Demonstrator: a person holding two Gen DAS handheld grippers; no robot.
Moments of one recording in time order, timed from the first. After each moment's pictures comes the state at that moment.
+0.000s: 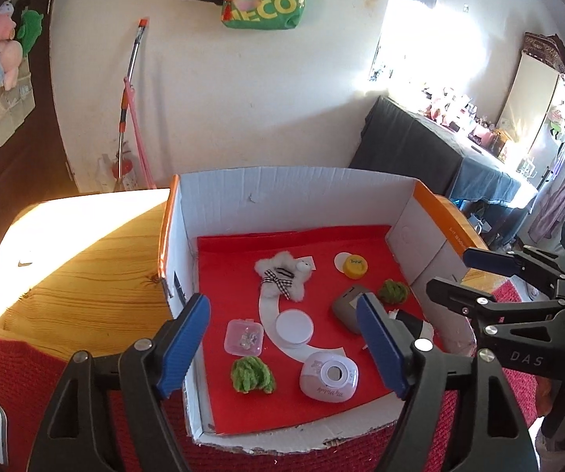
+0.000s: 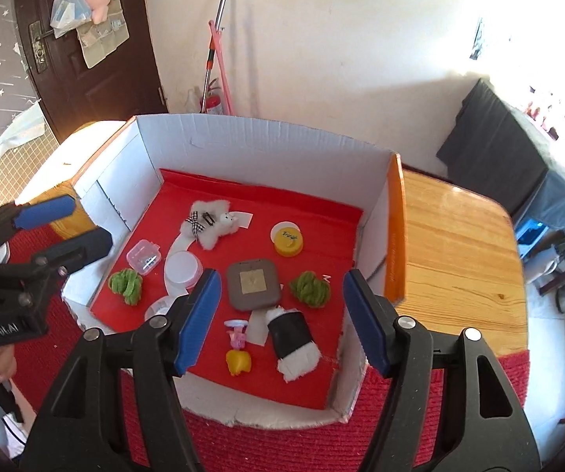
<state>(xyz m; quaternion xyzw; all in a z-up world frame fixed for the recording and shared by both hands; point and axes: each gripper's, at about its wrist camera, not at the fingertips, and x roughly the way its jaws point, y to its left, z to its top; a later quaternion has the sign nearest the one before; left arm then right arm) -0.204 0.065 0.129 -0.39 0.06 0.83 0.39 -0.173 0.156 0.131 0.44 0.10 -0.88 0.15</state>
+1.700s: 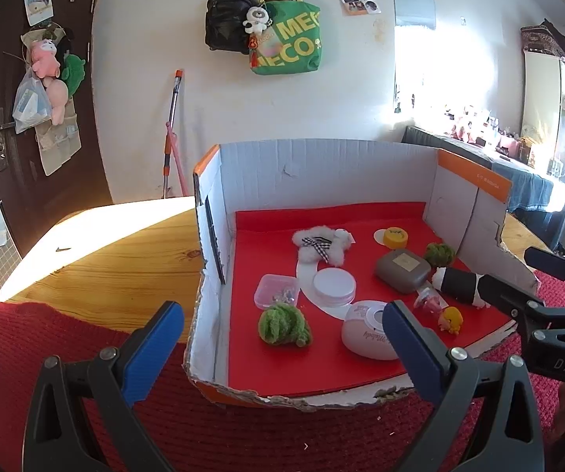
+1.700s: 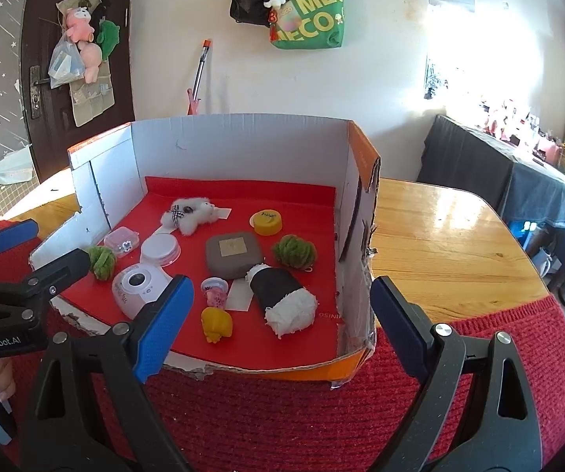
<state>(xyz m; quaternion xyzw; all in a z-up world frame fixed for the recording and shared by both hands) -0.145 0.039 0.057 -0.27 0.07 0.90 0.33 -0.110 0.169 0.054 0.29 0.05 -0.95 0.11</state>
